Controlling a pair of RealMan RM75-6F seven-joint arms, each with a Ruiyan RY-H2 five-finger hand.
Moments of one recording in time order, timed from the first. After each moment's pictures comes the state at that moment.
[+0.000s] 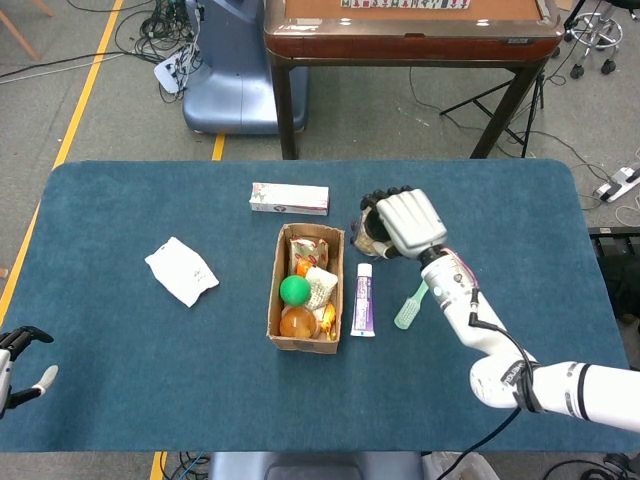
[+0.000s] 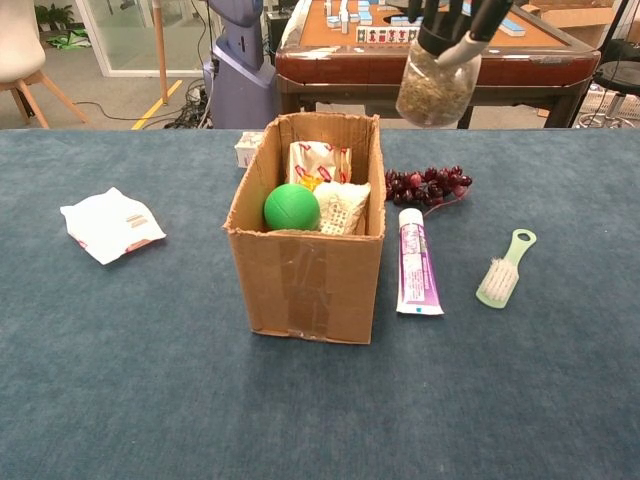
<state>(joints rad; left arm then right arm) -0.03 -1.00 -0.03 -1.71 1.49 1.53 -0.02 1.01 -1.12 0.29 -1.88 -0.68 0.98 -0.59</state>
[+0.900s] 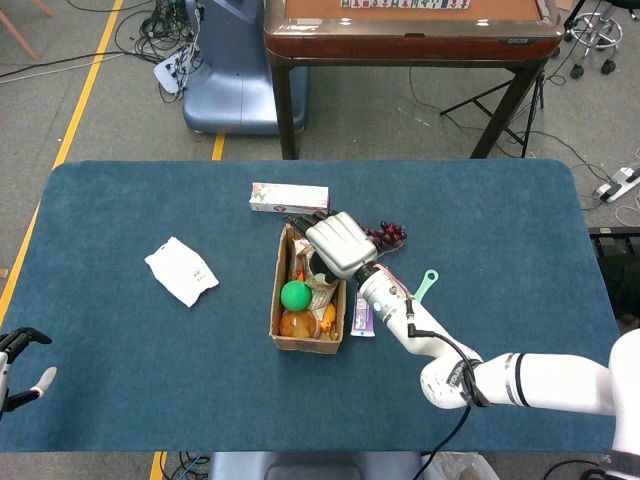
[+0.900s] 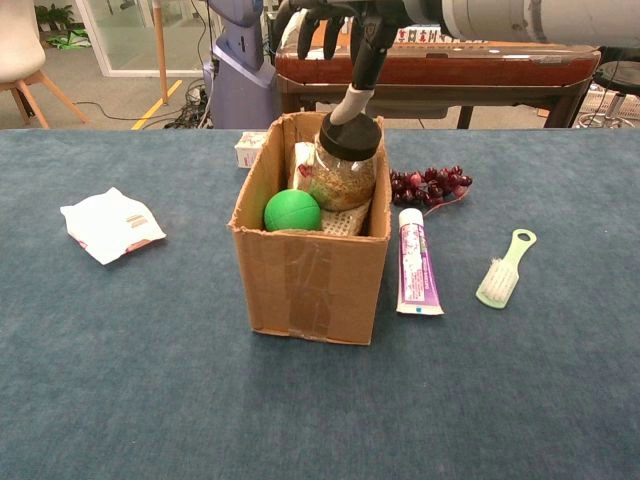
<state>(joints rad) -0.02 -0.99 -0.03 -1.72 1.51 1.55 -0.03 1.14 -1.30 0.27 -1.78 -0.72 0.90 -0.54</state>
